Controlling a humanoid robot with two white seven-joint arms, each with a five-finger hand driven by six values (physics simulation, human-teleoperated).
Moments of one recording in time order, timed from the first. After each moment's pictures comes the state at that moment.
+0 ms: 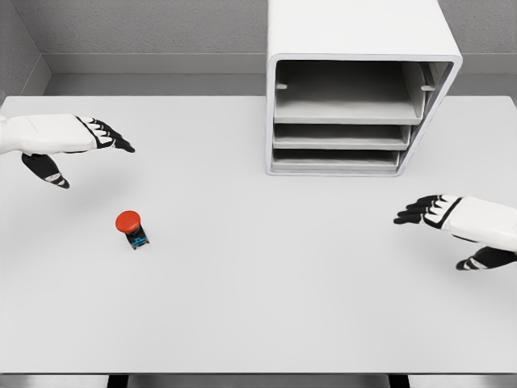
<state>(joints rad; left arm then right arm) -0.89 1.01 -0.88 -1.36 -0.20 -0.61 -0.61 0.06 -1.02 0.04 -1.76 0.15 -0.61 0.61</state>
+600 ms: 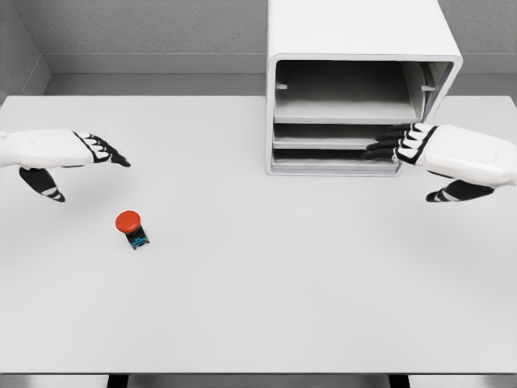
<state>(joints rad) -0.84 1.03 -0.89 -1.36 -0.21 -0.61 -0.61 -0.34 -0.95 0.23 -1.76 0.15 -0.61 0.61</state>
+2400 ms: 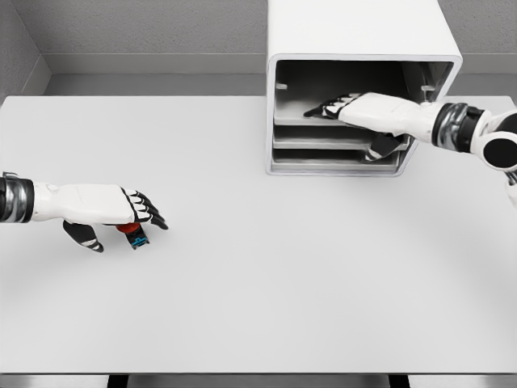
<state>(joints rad) -0.70 1.01 -0.91 -1.55 -0.24 -0.61 -0.61 -0.76 -0.68 0.65 -1.44 0.32 -0.34 0.61</state>
